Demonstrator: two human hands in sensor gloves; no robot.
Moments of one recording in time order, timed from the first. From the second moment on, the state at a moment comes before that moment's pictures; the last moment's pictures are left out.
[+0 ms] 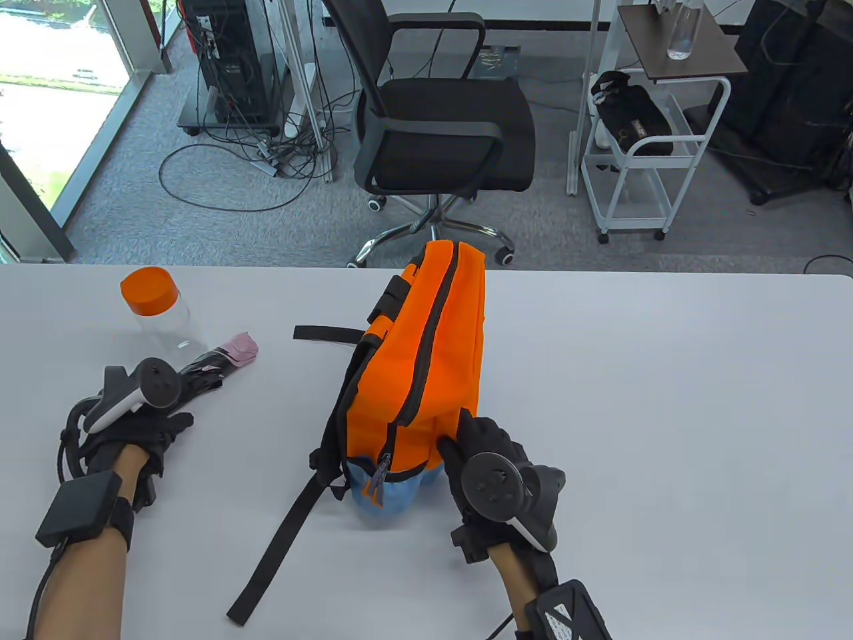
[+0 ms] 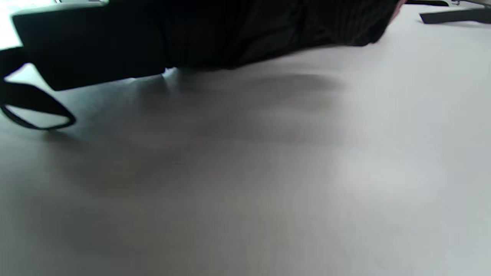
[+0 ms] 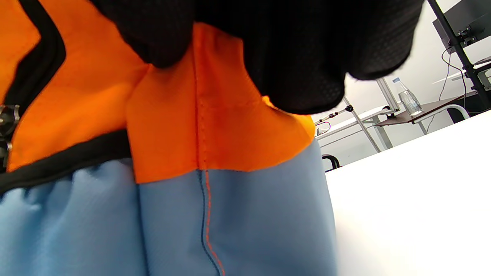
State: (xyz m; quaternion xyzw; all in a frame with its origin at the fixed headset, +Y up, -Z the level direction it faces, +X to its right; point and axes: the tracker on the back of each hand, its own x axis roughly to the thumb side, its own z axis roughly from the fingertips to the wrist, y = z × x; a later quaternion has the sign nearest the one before) left_hand -0.406 -0.736 -0.391 -0.20 0.04 -0.01 0.98; right_hand 0.064 -0.659 -0.268 0.08 -0.17 0.95 0.24
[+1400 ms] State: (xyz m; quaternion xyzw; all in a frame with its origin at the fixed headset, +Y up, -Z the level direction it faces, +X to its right) left_hand -0.284 -0.507 -0.244 0.15 -0.45 0.36 0.81; right_hand 0.055 -0.654 -0.271 0.09 -0.15 0.96 0.23
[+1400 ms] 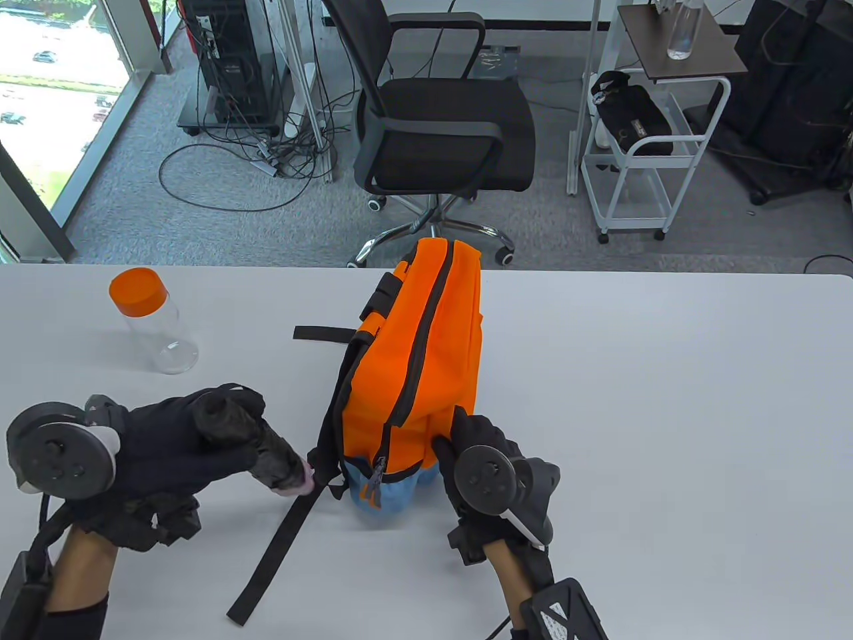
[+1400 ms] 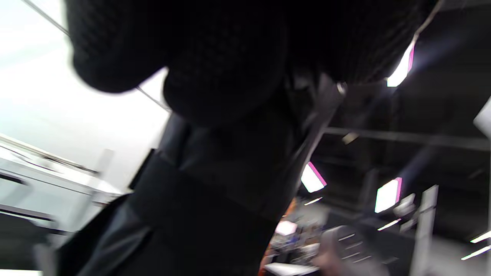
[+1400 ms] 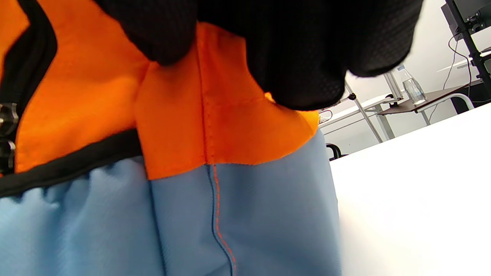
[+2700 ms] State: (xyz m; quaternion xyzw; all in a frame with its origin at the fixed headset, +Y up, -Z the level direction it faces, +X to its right) left_hand -0.178 -0.576 -0.258 0.17 -0.27 0.20 0.93; right_hand 0.059 -0.649 -0.259 0.19 -0.15 0.94 0.24
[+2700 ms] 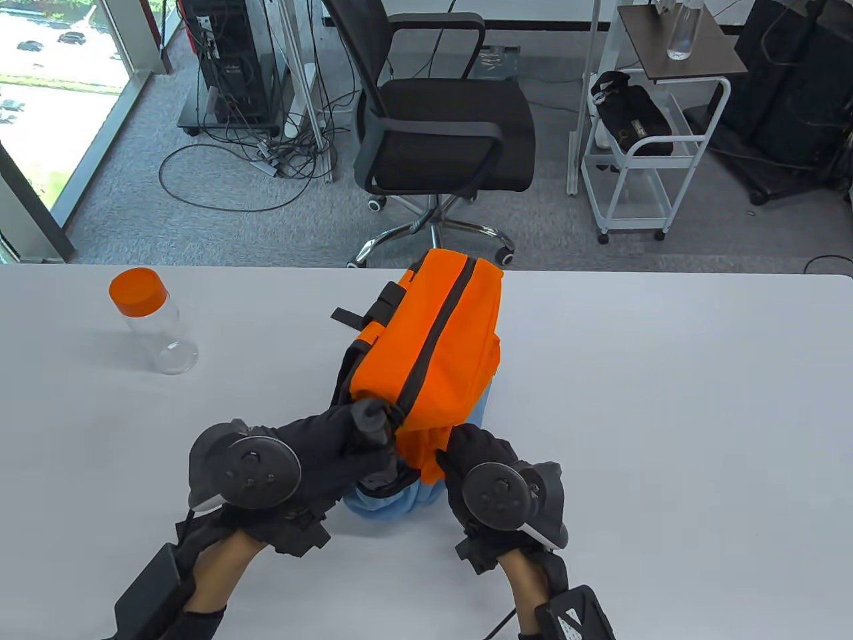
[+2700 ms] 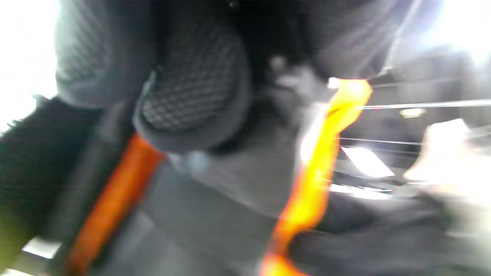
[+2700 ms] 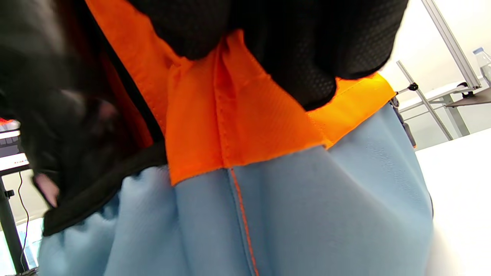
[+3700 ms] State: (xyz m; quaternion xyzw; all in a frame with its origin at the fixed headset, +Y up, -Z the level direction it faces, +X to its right) left_hand -0.193 -0.617 -0.274 0.09 -0.20 0.11 0.97; right_hand 0.007 -0.511 -0.282 0.22 -0.15 0.96 -0.02
